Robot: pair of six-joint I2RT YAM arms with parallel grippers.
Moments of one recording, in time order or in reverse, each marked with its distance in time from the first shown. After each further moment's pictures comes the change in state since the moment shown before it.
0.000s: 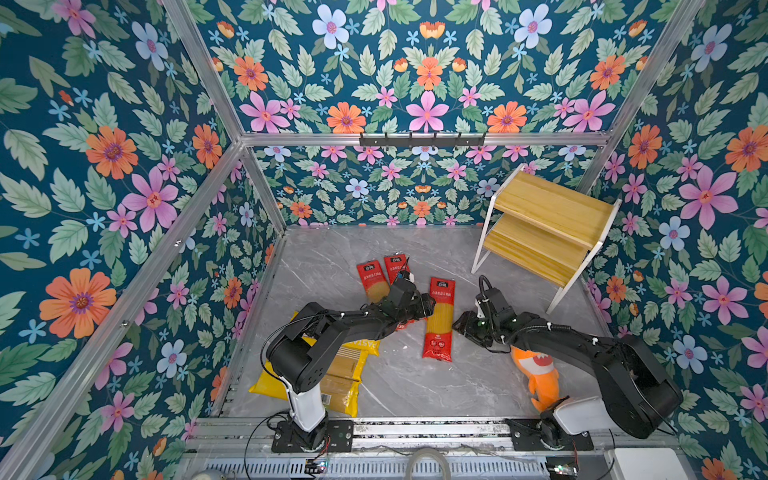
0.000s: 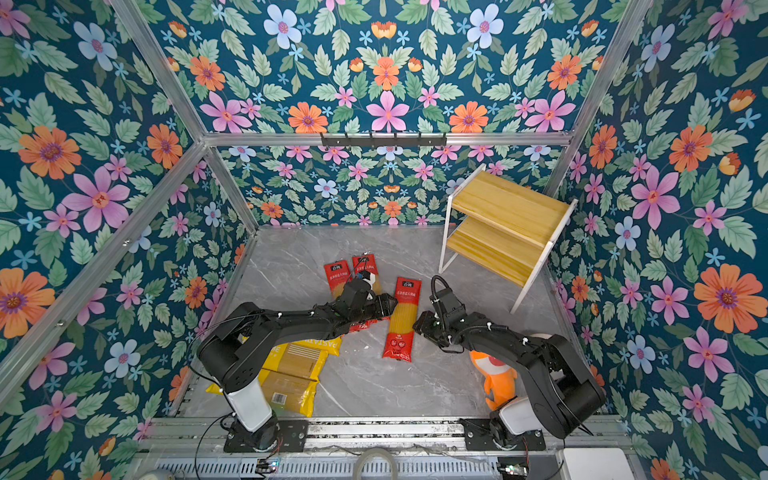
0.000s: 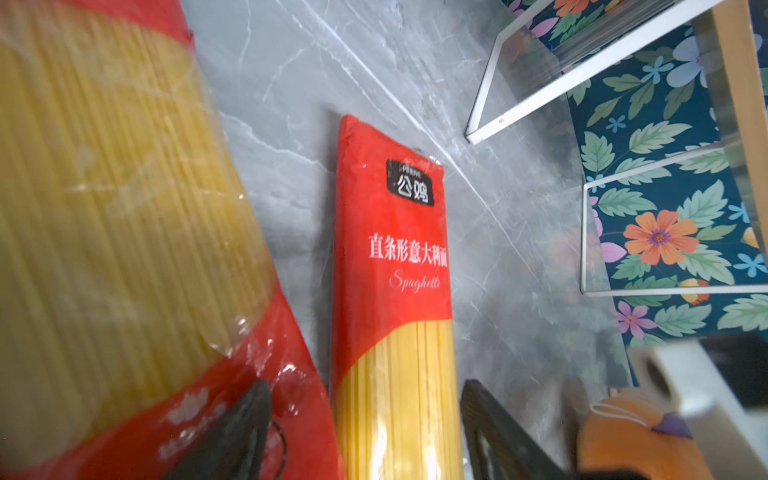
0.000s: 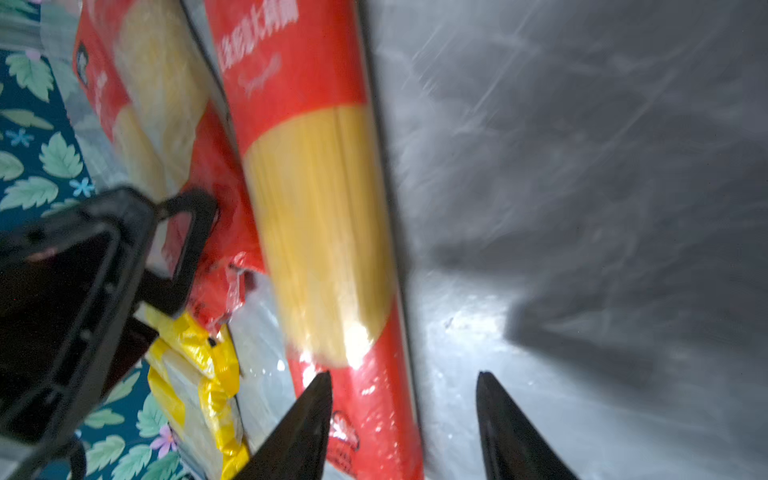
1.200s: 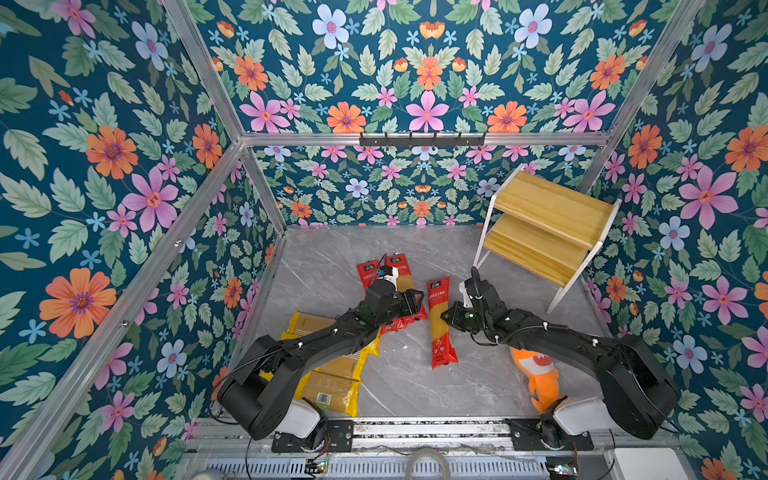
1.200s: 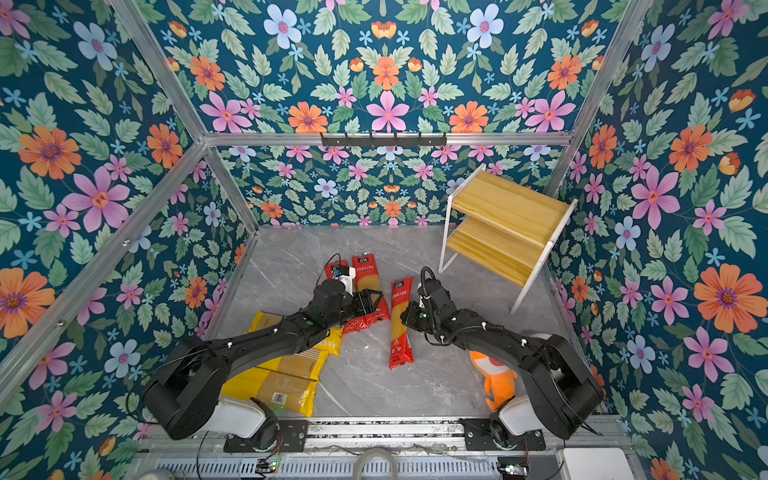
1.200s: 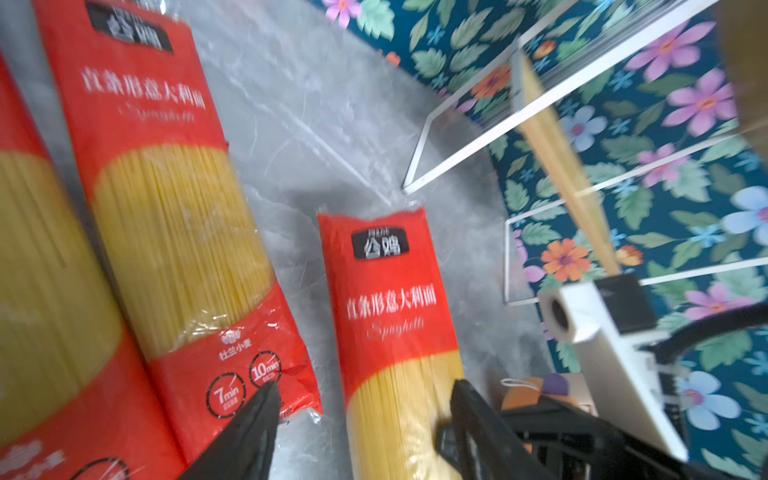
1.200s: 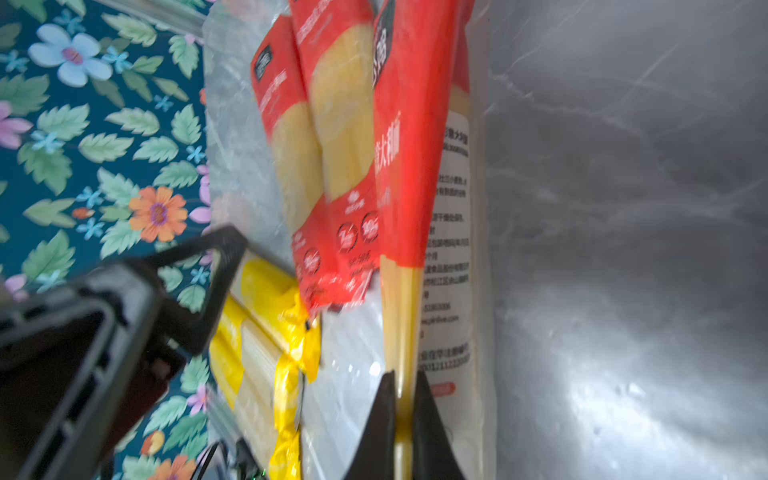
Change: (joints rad) left arm 0.047 -0.360 -0.157 -0.012 0.019 0.002; right arm 0.109 -0.054 0.058 0.129 0.010 -0.055
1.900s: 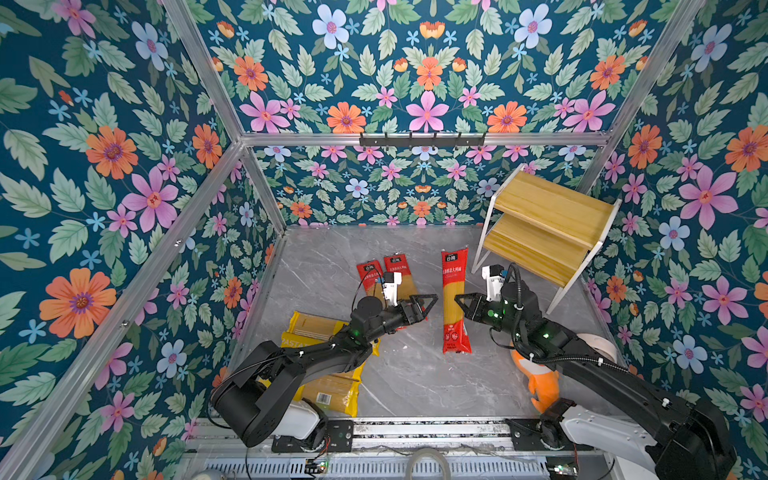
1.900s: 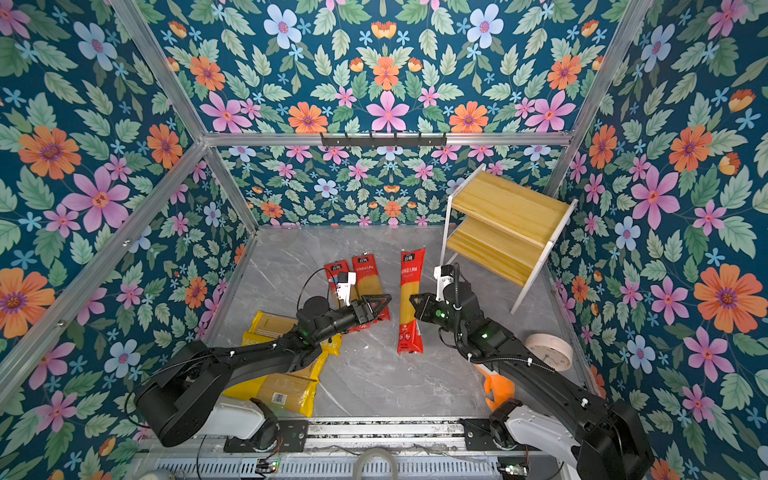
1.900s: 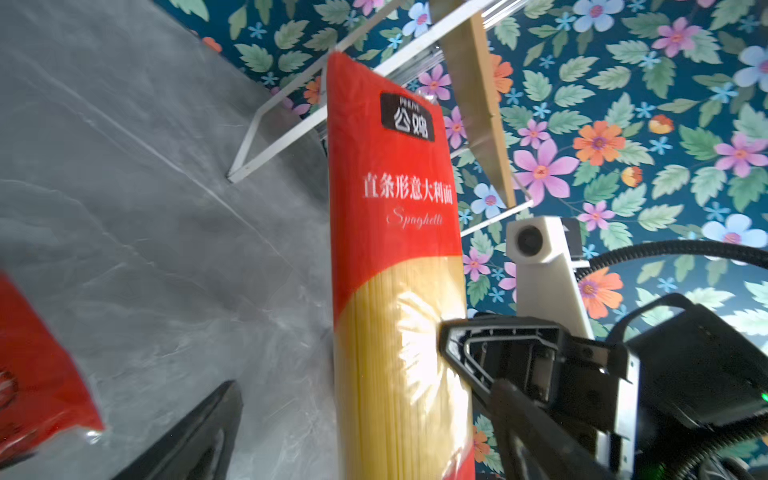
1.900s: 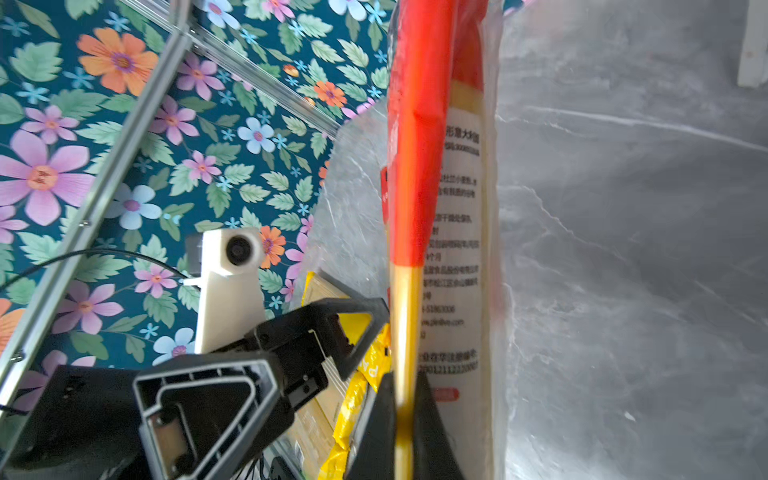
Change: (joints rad) left arm -0.035 0.003 -0.181 0.593 0.249 -0.245; right arm -0.002 -0.343 -0.017 0.033 0.078 -0.101
